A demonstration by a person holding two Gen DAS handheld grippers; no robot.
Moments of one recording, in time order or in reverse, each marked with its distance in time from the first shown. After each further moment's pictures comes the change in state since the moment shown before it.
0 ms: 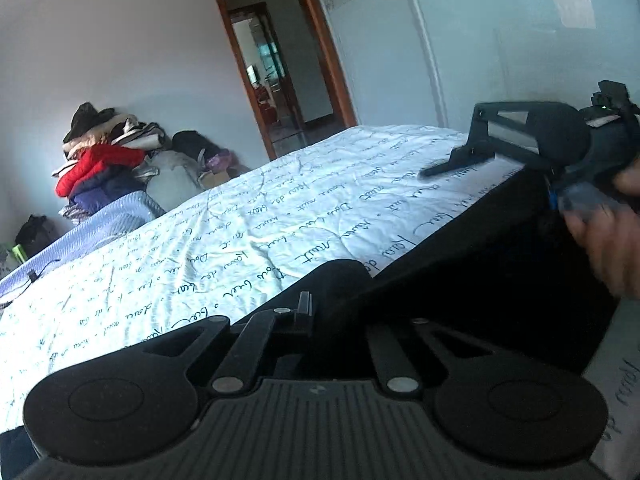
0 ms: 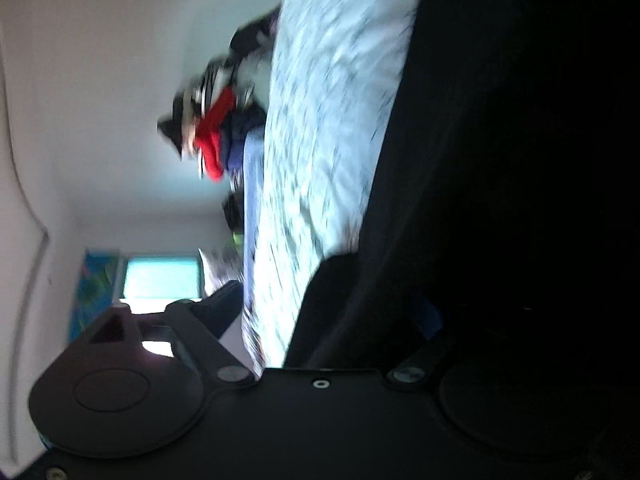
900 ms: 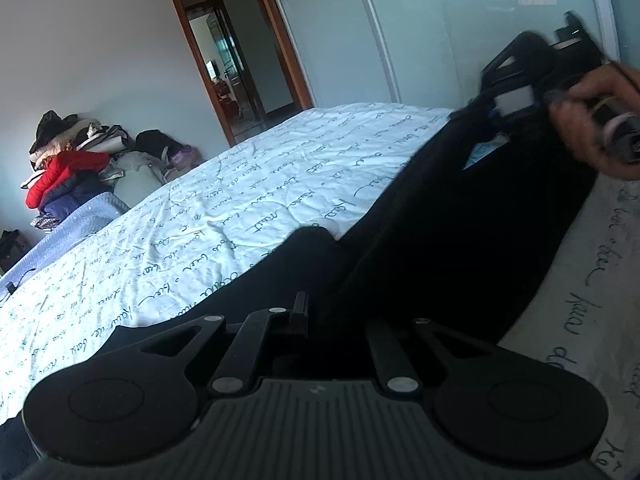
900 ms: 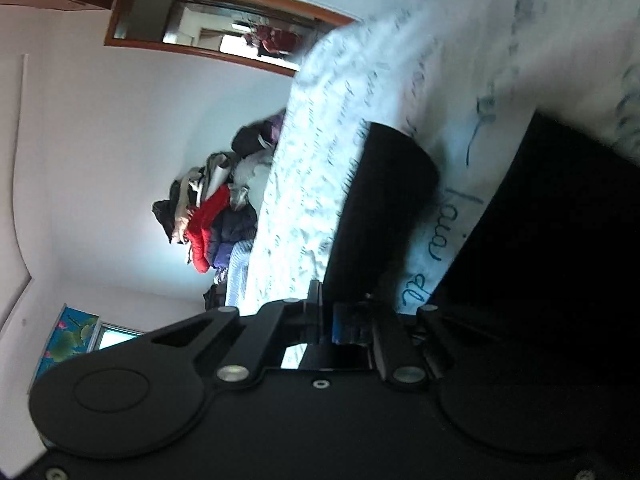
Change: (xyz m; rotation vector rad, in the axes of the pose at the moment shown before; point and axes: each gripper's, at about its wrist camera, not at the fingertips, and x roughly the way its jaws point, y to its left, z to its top) left arm -0.017 -0.025 -0.029 0.070 0.031 -0.102; right arm -0.103 0.009 0.040 -0.225 -0.287 -0.082
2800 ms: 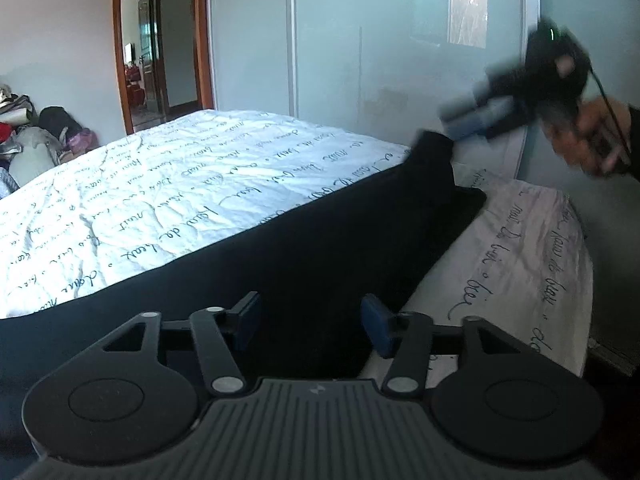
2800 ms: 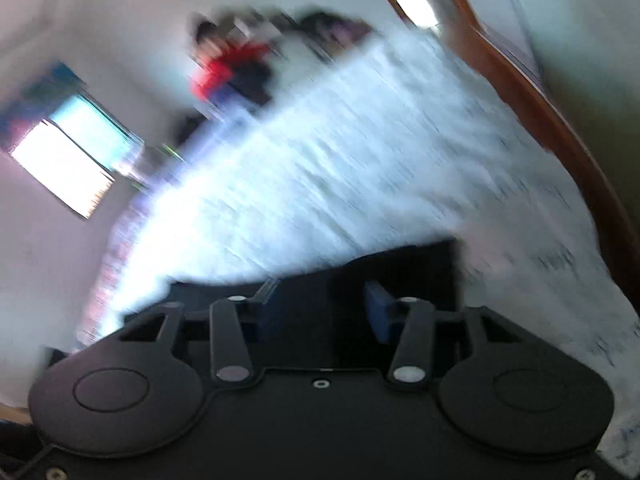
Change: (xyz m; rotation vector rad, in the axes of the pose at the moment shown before) left arm 0.012 -0.019 0.000 -0.104 -0.034 -0.367; right arm -0.088 0.018 0.056 -0.633 0.367 -0.084
